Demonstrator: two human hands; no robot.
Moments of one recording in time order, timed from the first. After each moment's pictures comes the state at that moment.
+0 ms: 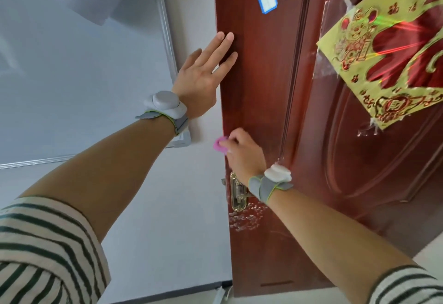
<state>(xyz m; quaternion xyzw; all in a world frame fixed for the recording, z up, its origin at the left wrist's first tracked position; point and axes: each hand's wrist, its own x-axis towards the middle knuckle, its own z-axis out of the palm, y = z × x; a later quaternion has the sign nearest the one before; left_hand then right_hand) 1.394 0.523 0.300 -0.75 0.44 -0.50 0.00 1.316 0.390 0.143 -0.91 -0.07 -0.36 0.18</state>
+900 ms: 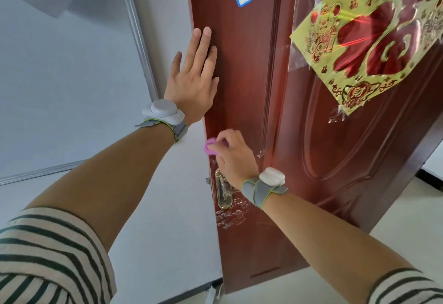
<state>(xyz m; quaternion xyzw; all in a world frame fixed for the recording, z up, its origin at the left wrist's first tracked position) 1.393 0.496 0.278 -0.78 0.37 -0.50 -0.04 1.294 0.394 0.146 -0.91 -0.07 -0.39 0.15</state>
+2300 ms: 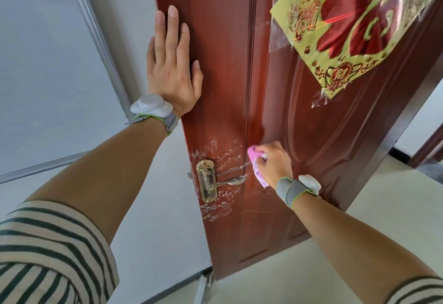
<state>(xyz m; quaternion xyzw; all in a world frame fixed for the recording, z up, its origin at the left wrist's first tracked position) 1.415 0.455 0.248 -0.67 0.37 -0.61 -0.19 1.252 0.276 0.077 -0.90 0.24 -0.26 0.26</state>
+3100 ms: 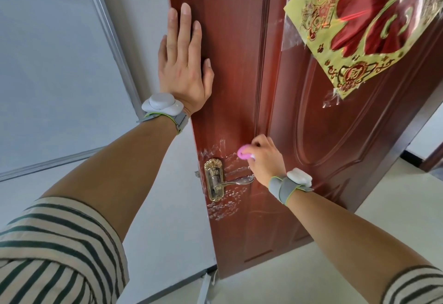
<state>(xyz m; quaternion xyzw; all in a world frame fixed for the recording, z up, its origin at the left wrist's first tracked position) 1.413 0.455 0.249 -0.67 0.37 -0.61 -0.20 1.279 0.299 0.078 -0.93 0.08 -0.33 0.16</state>
